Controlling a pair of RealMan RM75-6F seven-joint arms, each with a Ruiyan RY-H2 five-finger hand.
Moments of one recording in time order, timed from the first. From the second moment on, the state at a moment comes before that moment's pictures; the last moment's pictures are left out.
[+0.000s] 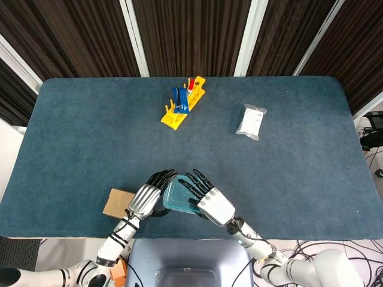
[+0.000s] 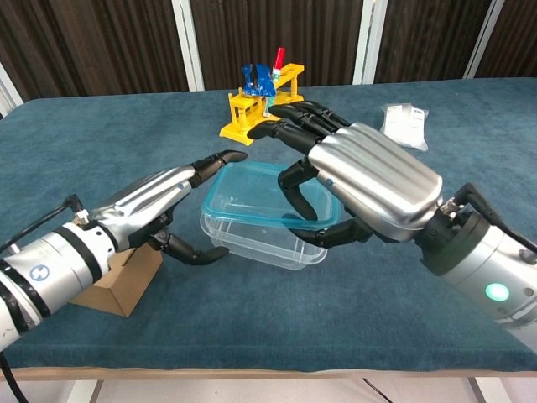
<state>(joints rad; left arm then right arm) -0.60 -1.78 -0.10 -1.39 1.43 1.11 0.06 0.62 -1.94 -0.01 -0.99 -1.82 1.51 -0.11</state>
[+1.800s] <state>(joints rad) -0.52 -1.45 -0.05 -1.58 1.46 1.17 0.16 0.49 -1.47 -0.07 -1.38 -1.61 1.18 -0.18</state>
